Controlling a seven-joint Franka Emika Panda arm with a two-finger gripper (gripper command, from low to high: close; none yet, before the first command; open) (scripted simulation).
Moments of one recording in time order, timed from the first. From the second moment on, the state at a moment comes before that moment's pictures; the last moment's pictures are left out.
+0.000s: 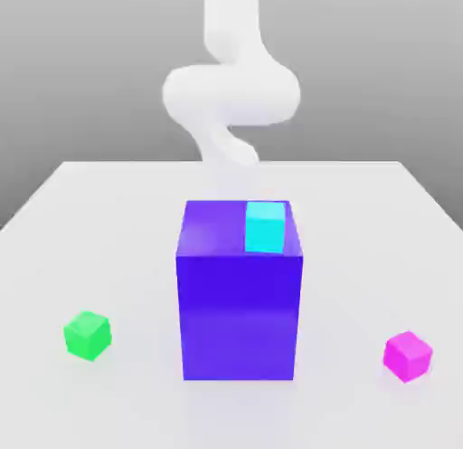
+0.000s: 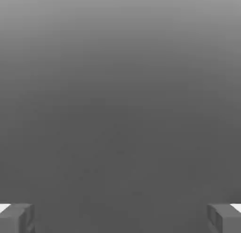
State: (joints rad) arm 0.04 -0.71 0.01 -2.33 0.04 2.34 0.79
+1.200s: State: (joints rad) arm 0.50 0.40 0.11 -2.54 -0.20 2.93 1.11
